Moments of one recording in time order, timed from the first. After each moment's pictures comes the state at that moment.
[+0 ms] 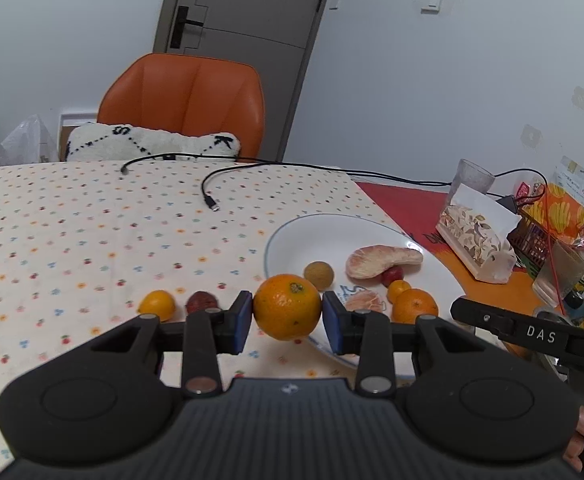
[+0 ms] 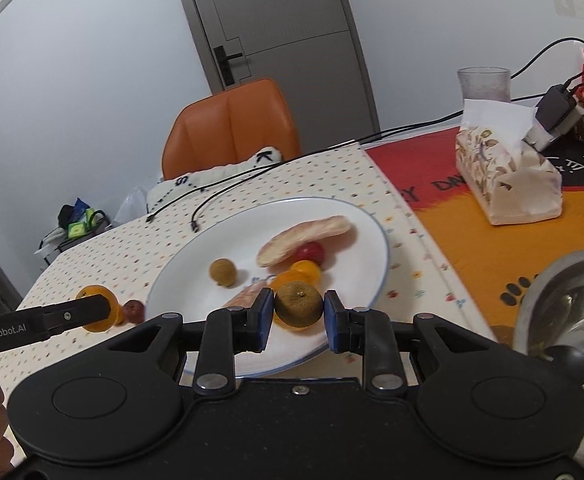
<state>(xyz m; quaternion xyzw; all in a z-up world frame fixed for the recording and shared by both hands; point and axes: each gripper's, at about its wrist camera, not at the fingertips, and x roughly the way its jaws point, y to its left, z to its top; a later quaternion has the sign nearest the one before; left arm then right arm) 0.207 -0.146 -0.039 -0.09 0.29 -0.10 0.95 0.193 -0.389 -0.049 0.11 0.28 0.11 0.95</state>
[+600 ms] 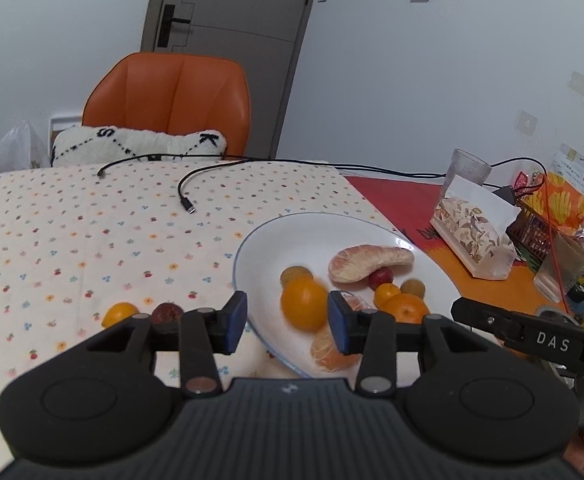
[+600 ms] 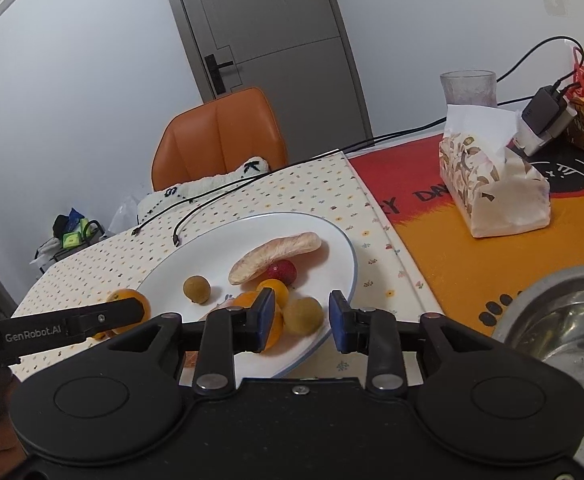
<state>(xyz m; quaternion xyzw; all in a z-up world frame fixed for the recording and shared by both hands) 0.221 -0.163 -0.043 -0.08 0.29 -0.10 0.95 0.202 -0.409 -0.049 0.12 0.27 0.11 0.95</state>
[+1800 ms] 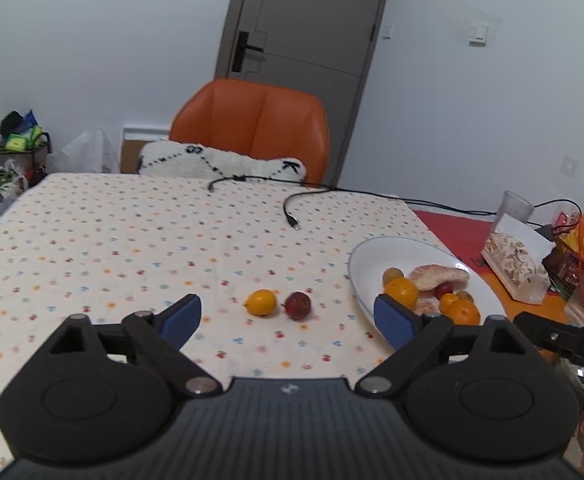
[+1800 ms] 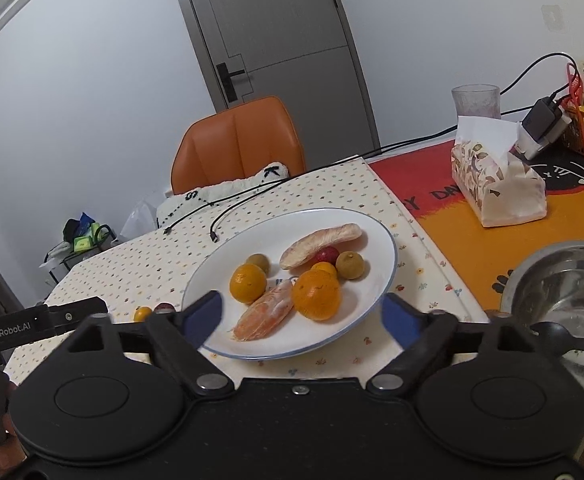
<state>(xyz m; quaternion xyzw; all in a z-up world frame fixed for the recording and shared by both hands) 0.152 -0.095 -0.020 -0.10 0.26 -0.01 0.96 0.152 -0.376 -0.028 0.12 0.26 0.11 0.95</state>
